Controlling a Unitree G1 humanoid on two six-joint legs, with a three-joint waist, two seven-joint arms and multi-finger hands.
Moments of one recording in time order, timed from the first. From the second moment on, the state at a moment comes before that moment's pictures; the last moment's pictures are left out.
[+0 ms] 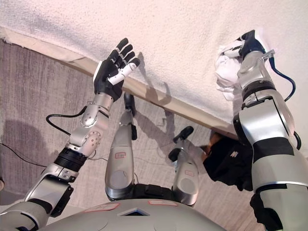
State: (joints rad) left arm -0.36 0.42 -0.37 0.20 -0.71 -0.18 0.15; right arm -1.20 -0.53 0.47 1.52 -0.05 0.04 -0.19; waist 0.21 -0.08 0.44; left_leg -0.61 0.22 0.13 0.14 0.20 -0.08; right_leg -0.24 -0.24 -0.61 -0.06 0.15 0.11
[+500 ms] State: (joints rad) left arm -0.30 0.44 -0.35 0.20 -0.71 -0.16 0.12; right arm -0.94 -0.51 0.29 1.40 -0.04 0.03 -0.21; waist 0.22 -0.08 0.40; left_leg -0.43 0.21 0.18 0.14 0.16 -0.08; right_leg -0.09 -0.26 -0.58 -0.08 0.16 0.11
